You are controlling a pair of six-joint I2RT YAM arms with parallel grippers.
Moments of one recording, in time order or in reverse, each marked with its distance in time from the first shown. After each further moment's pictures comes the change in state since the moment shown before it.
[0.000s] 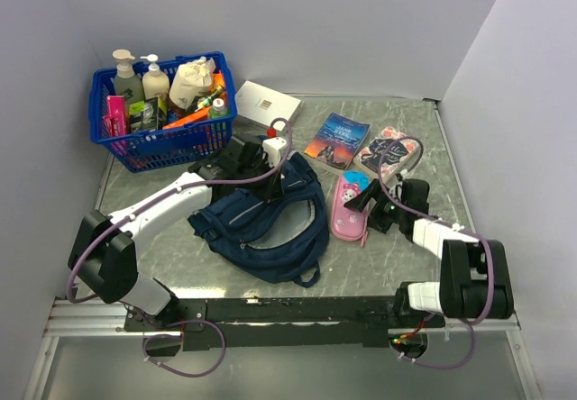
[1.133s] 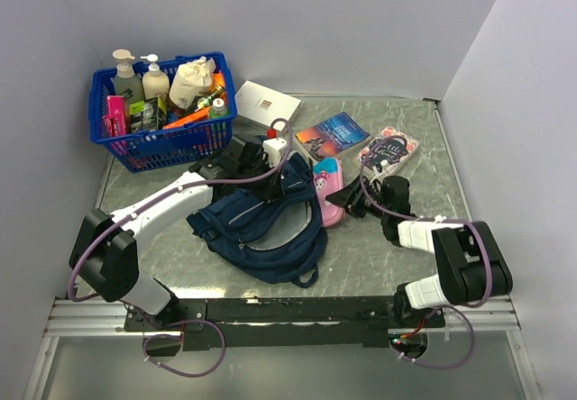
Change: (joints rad) left arm 0.002 0.009 -0.002 0.000 0.011 -0.004; right arm 0.225 0.099 -0.062 0.507 -0.027 0.216
